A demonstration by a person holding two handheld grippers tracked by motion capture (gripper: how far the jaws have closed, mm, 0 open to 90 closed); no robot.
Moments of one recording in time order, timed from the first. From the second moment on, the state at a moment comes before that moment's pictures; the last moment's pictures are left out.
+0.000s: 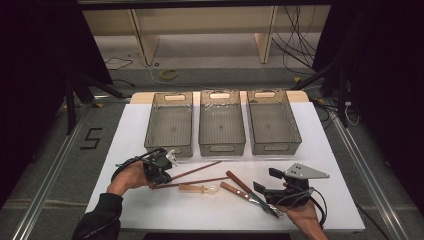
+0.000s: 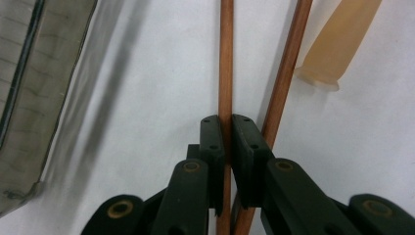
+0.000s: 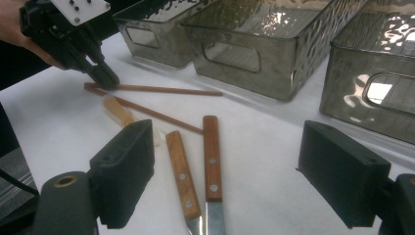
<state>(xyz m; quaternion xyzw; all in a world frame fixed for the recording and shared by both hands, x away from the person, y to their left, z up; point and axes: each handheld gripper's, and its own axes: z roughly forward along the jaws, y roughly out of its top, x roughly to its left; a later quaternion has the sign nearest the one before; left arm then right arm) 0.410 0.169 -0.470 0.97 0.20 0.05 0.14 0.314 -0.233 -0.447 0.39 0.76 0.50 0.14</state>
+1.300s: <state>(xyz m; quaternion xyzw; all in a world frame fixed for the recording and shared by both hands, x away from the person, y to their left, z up) 0.397 0.177 -0.407 0.92 0.25 0.11 0.27 0.315 -0.235 -0.446 0.39 0.76 0.50 0.14</state>
